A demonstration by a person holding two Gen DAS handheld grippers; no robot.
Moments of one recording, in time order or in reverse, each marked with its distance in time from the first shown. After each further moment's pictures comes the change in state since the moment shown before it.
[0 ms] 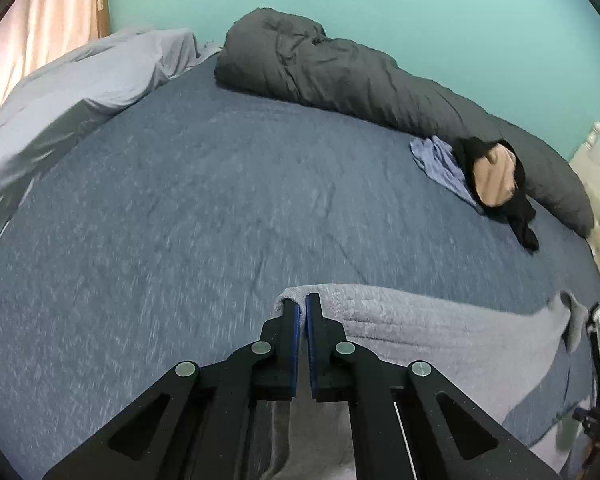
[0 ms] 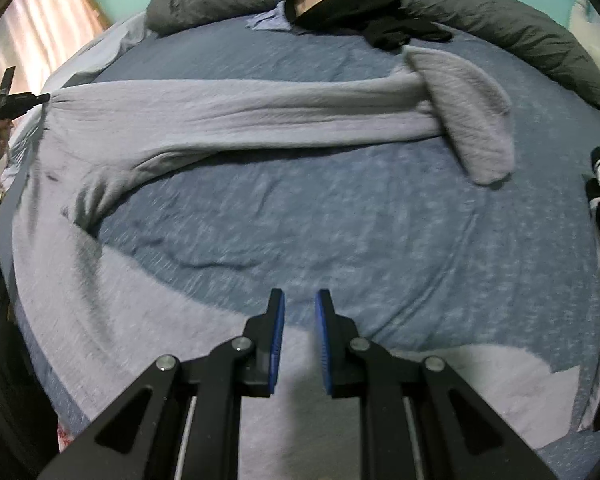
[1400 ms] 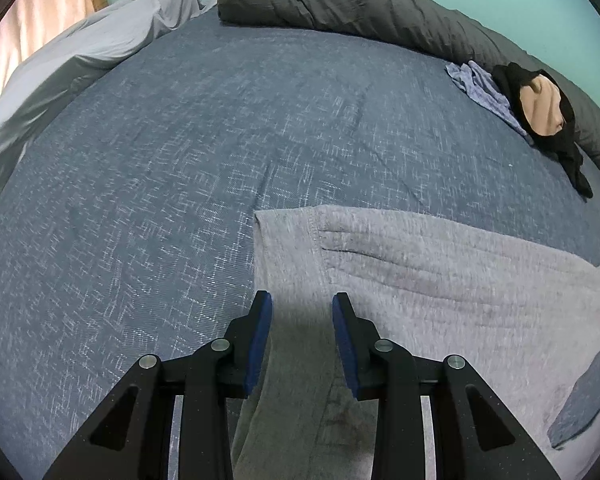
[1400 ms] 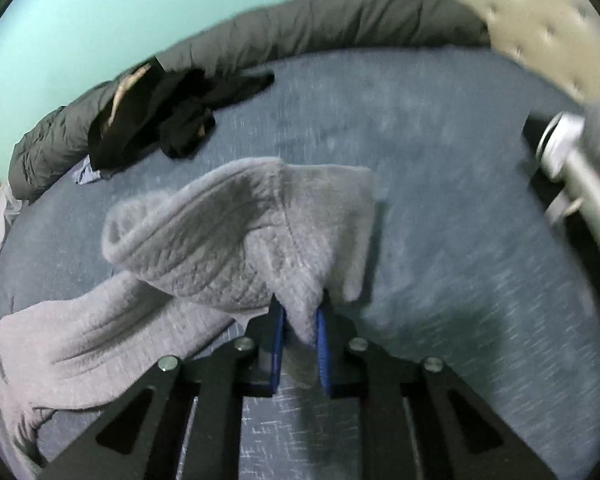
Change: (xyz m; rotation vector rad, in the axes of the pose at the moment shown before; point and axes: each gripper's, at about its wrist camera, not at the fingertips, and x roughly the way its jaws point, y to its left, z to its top) left arm 0.087 -0.006 -0.063 0.038 0.159 0.129; right arm 0.033 -0.182 0.115 0.430 -0.287 -0.219
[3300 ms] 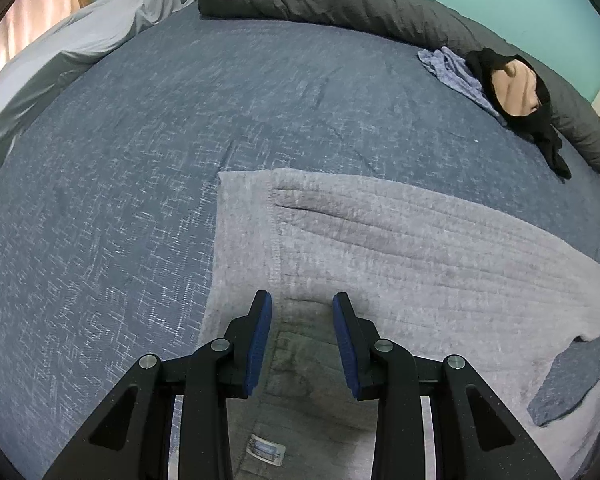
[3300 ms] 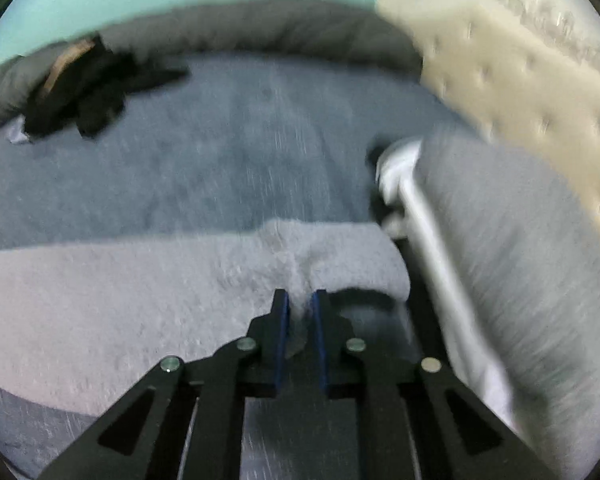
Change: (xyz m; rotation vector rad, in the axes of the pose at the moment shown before) left arm -0.016 -0.028 -0.027 0.022 0.029 -0.061; right arm -0.014 -0.077 -0.022 -0.099 0.192 -0.331
